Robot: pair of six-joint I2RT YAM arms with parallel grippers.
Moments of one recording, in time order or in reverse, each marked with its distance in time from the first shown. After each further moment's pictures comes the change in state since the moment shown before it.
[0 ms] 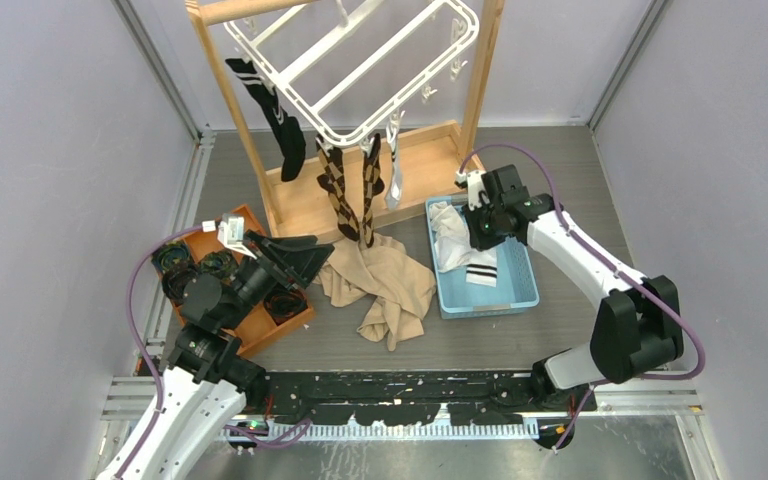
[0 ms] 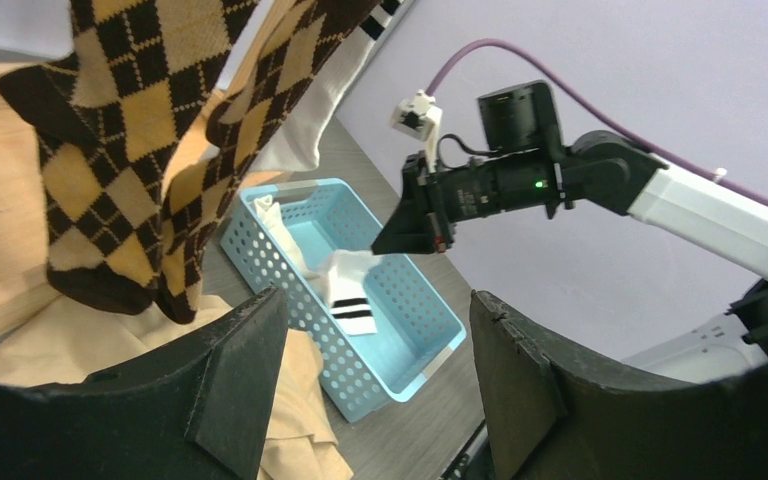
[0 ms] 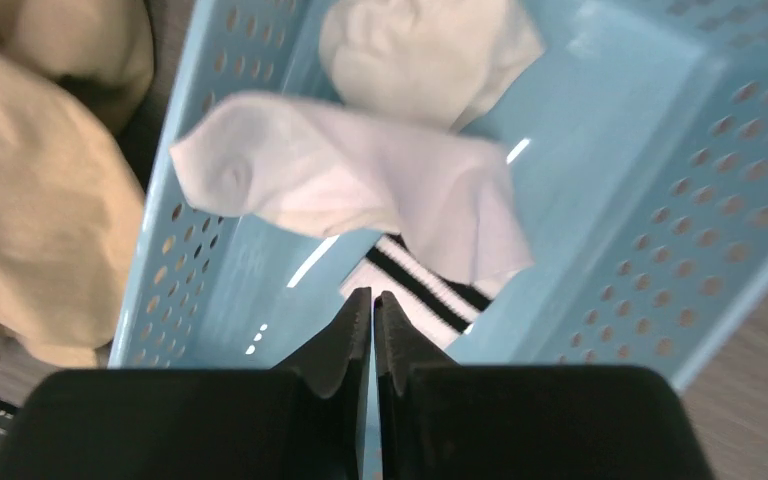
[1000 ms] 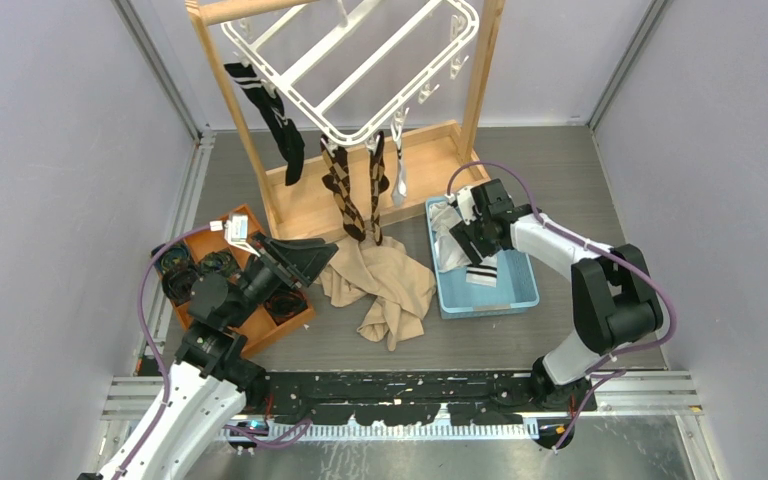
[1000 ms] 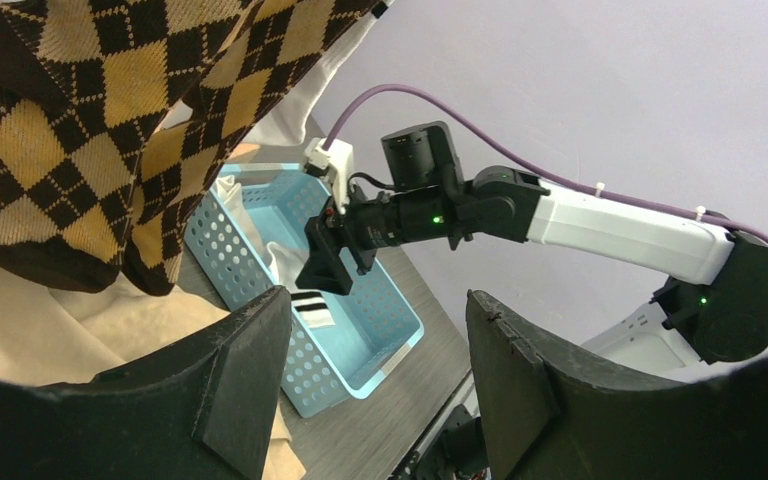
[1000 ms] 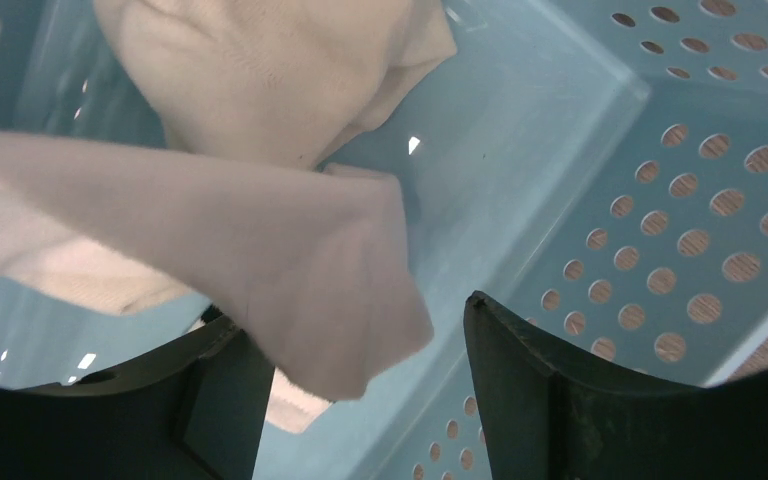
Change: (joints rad) left arm 0.000 0.030 -0.053 0.087 0.023 -0.126; right arm -0.001 0.159 -0.128 0.196 0.172 -0.206
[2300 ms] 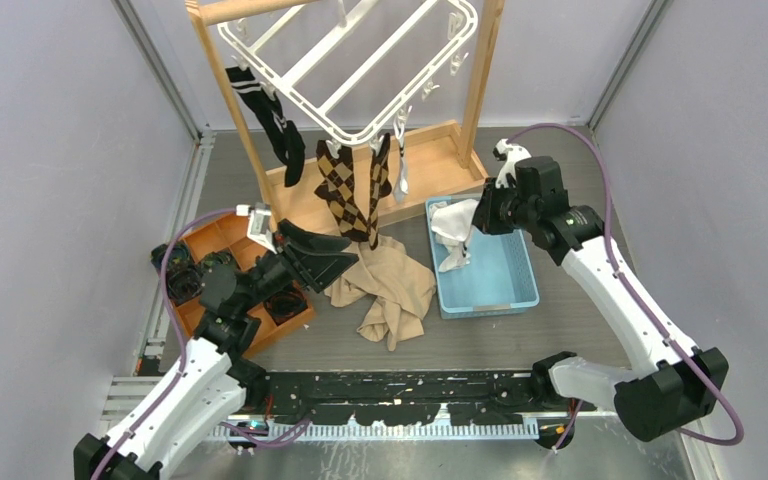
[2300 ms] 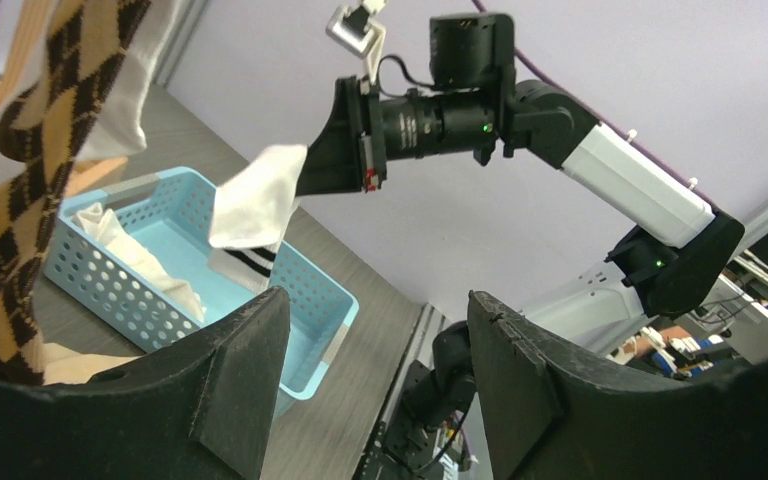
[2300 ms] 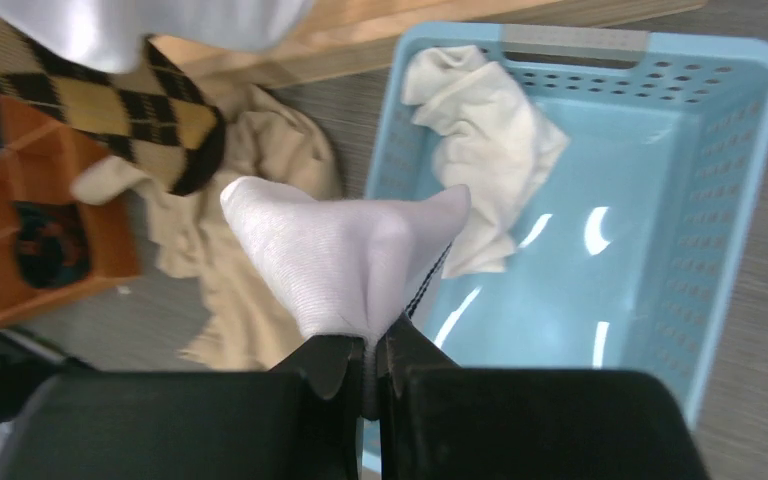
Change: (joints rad) left arm -0.029 0.184 -0.029 0.382 0.262 -0.013; right arm 0.000 -0.411 0.158 -0.169 -0.213 0.550
